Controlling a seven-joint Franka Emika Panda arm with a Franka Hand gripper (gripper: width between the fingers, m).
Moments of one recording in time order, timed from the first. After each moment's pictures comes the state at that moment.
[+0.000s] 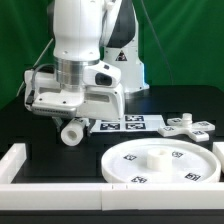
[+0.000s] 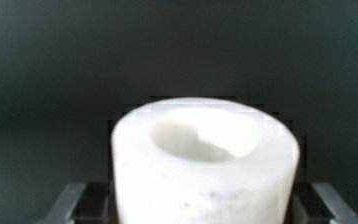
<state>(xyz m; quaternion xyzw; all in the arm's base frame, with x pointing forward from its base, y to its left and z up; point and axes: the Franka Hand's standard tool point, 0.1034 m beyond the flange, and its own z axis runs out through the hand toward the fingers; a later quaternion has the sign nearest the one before) 0.426 -0.125 0.013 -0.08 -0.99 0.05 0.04</state>
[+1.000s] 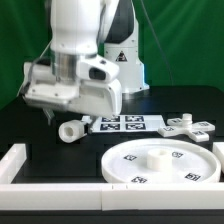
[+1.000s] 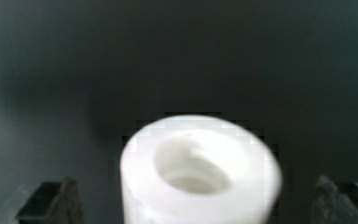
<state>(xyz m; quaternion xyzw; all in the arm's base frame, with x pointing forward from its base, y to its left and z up) 0.437 -0.134 0.038 -0.16 -0.98 0.06 0.01</state>
